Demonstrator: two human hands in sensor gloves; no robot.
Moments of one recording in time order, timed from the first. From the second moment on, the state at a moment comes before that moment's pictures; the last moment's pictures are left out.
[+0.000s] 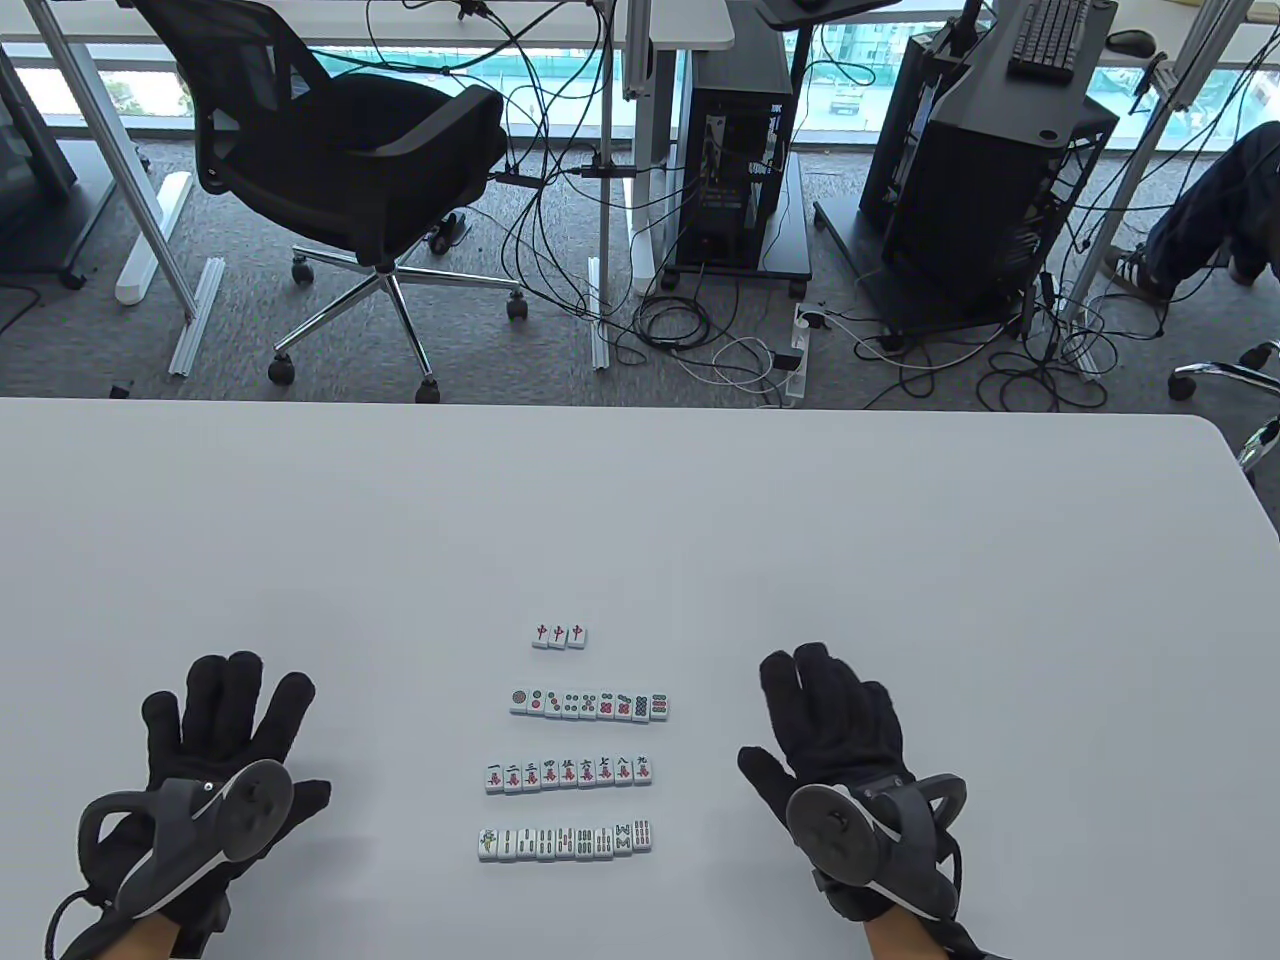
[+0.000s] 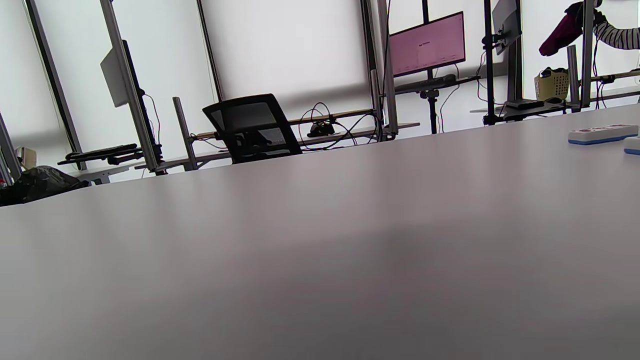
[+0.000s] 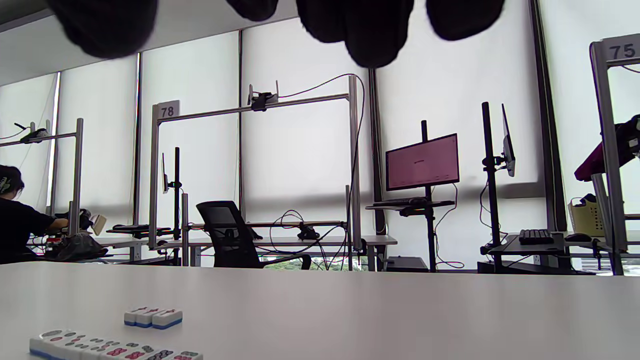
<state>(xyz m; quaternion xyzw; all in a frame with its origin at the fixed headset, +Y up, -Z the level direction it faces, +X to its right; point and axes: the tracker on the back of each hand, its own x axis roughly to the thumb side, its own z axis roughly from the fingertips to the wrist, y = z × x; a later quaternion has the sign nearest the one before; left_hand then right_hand) -0.328 -0.727 -0.215 0.03 0.01 -0.08 1.00 0.164 -0.679 -0.236 0.14 -0.20 0.97 0.06</state>
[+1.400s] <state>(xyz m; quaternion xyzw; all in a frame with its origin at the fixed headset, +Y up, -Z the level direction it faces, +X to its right) -0.325 -0.725 -0.215 0.05 0.00 -0.08 1.00 0.219 -0.725 -0.243 0.07 -0.15 0.98 0.08</state>
